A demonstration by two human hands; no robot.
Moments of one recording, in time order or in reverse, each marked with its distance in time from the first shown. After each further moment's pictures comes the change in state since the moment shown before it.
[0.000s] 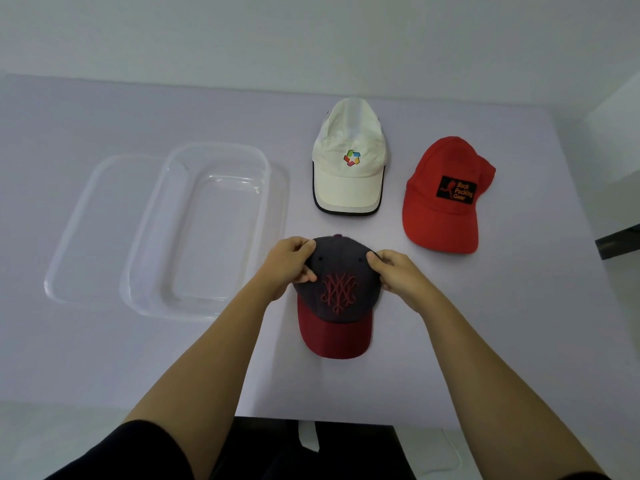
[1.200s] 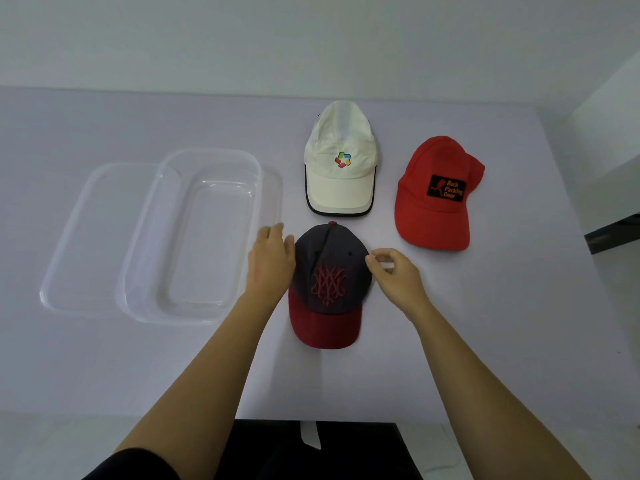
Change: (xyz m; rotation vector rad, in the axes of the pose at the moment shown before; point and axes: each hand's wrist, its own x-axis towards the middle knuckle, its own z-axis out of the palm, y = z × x) left_hand -0.026 0.016 0.004 0.608 0.452 0.297; right_hand -0.019 0.008 0.000 -0.069 0.268 -0.139
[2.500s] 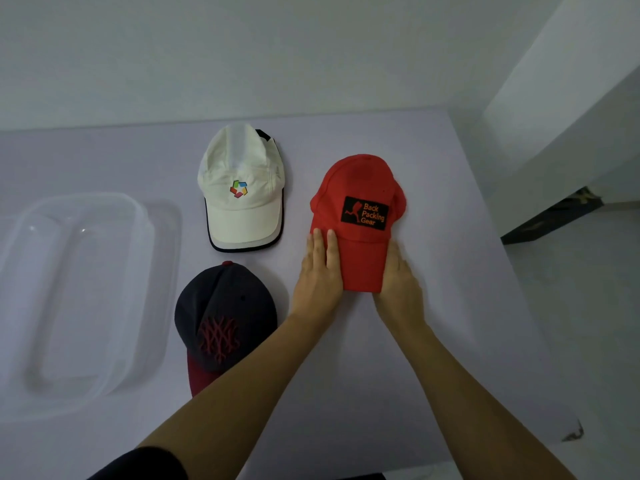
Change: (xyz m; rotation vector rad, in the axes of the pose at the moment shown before) left_hand 0.004 0.146 0.174 0.112 -0.196 0.485; right_hand 0.054 0.073 -0.123 -0.426 0.367 -0.222
